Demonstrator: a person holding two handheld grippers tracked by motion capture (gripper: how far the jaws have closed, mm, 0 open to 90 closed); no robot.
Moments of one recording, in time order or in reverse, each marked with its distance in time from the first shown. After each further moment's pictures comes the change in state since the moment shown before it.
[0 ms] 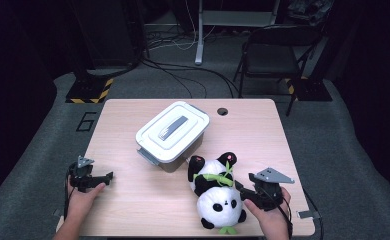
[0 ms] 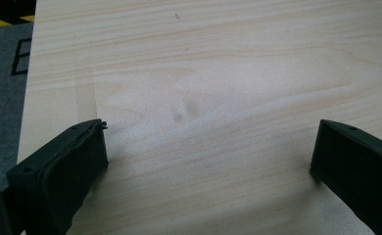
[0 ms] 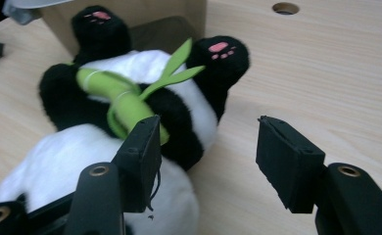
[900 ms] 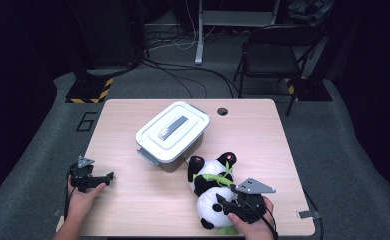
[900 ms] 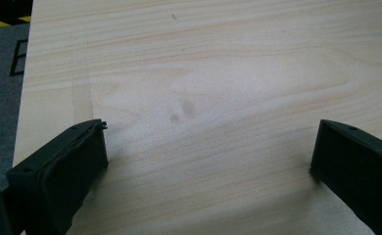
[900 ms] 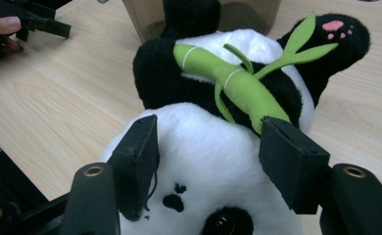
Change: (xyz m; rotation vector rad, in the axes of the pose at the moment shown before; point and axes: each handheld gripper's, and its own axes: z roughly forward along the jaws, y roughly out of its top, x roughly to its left) left arm -0.002 0.000 0.001 -0.006 -0.001 0.001; right arm 0.044 -0.011 0.009 0.026 0.125 -0.037
